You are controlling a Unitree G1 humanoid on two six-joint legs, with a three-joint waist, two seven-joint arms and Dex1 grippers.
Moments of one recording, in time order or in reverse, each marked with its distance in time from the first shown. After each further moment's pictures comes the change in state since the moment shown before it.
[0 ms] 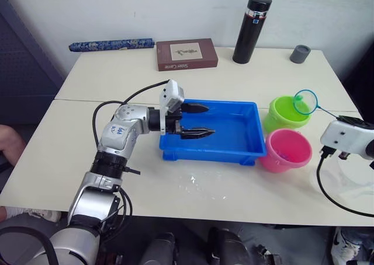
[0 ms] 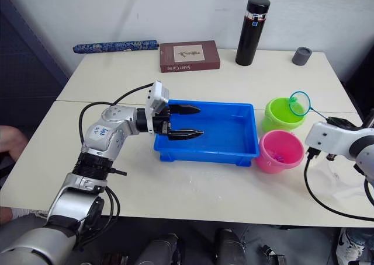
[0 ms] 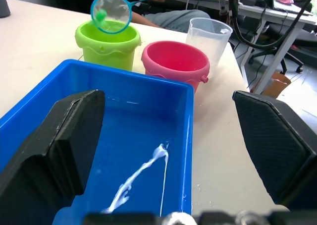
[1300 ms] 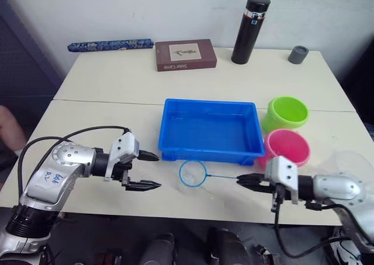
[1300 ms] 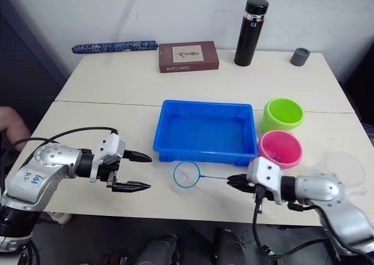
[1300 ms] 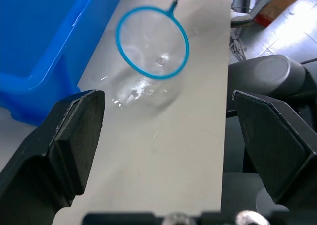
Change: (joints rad) left arm 0.564 0.490 0.081 -0.550 -0.059 0.147 -0.043; right arm -0.114 0.465 0.293 -0.184 0.670 0.073 0.650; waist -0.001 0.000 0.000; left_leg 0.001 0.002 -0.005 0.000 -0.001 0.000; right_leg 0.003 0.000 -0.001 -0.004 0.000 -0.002
